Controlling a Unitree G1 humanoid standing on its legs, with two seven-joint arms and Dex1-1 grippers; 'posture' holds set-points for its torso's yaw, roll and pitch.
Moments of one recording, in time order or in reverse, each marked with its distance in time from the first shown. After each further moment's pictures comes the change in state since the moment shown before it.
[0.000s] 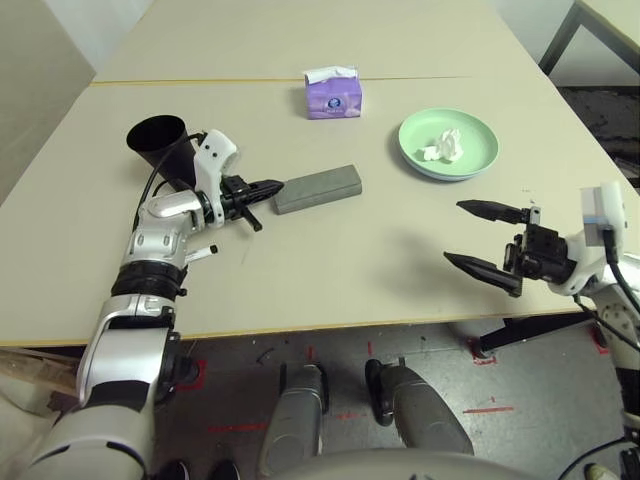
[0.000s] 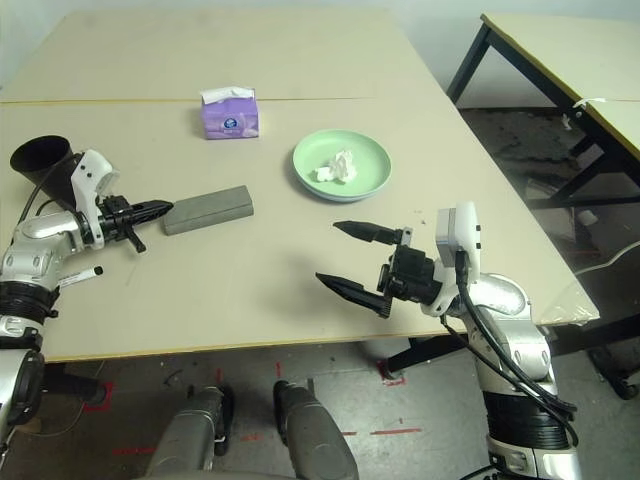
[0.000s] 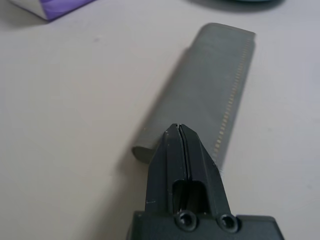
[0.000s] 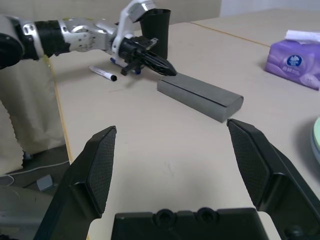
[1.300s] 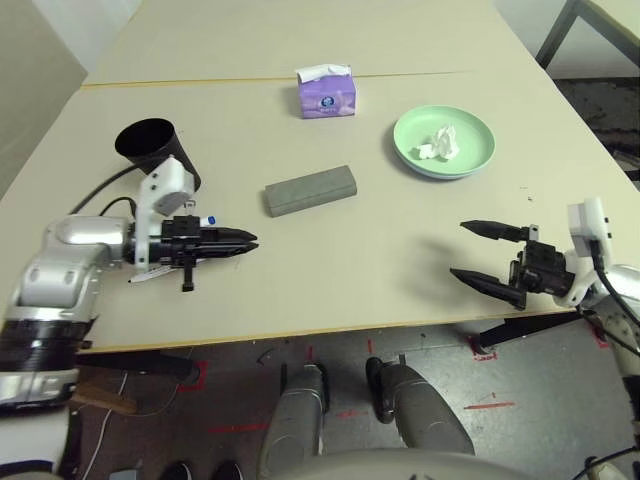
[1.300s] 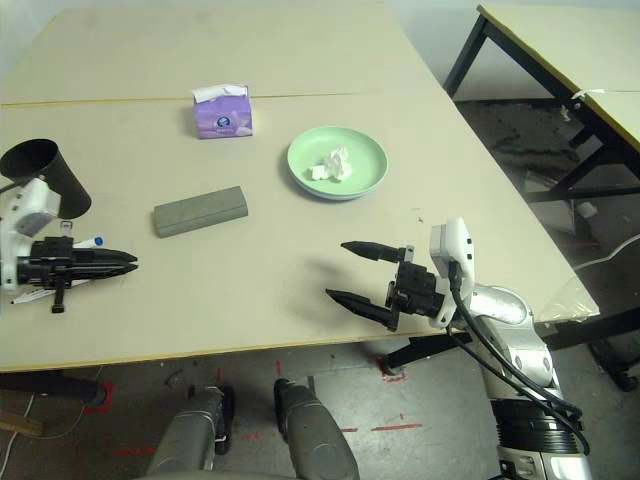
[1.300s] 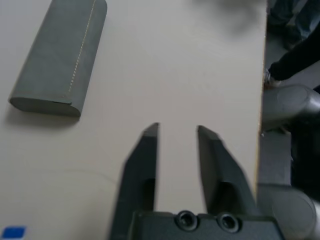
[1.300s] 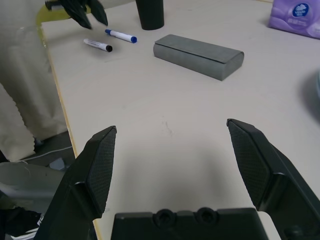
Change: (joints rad) left arm 0.350 0.485 0.097 -0.614 -0.313 0.363 -0.422; right arm 0.016 -0.040 0.051 0.076 -0.039 -0.026 0.040
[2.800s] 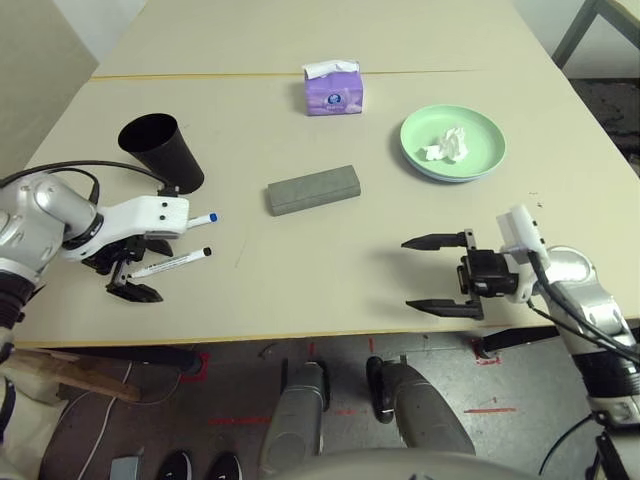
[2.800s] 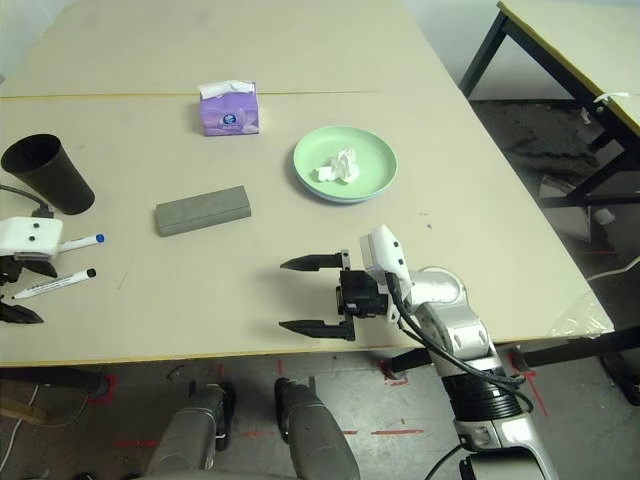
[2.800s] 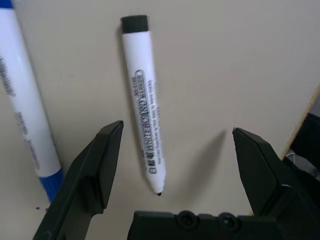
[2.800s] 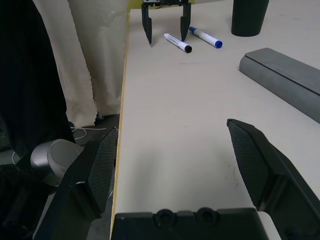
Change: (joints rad) left arm -0.292 0.153 -0.482 0.417 0.588 -0.400 -0.074; right arm -0.127 0.076 0.208 0.006 -0.075 -0.063 0.148
